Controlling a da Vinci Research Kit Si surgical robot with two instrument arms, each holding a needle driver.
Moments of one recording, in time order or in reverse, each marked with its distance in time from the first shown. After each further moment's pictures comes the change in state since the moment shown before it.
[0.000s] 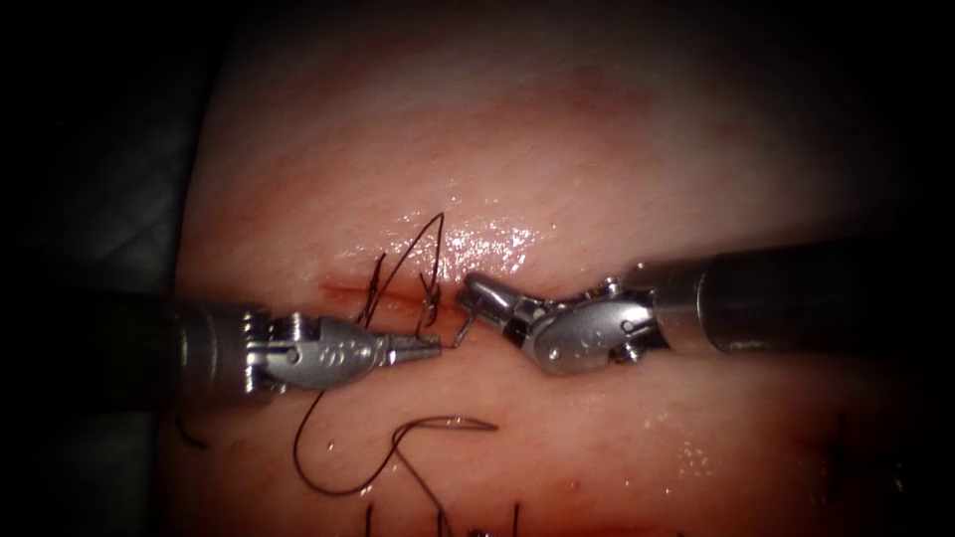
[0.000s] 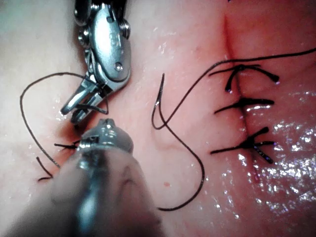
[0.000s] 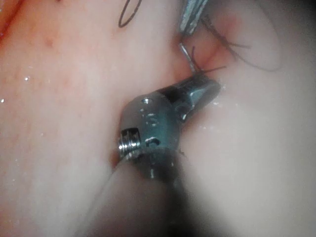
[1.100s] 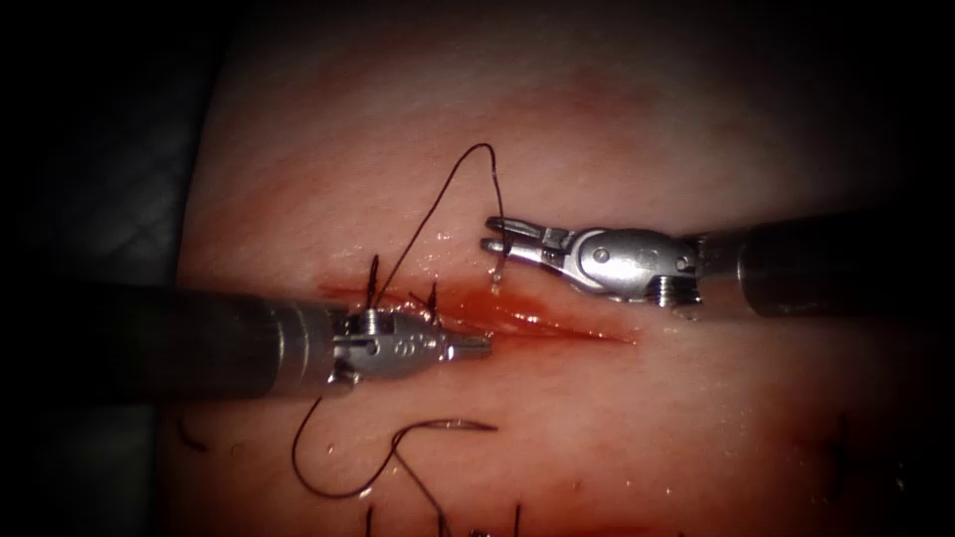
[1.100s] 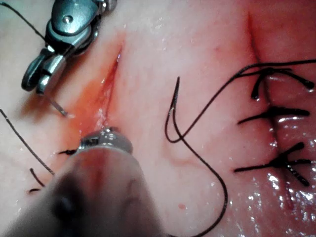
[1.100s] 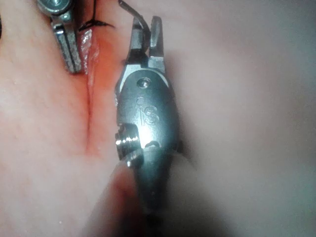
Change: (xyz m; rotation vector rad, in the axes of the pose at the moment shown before) right arm -0.001 0.012 0.003 0.135 0.181 0.731; left arm -0.004 0.001 0.008 -0.090 -0.114 -0.026
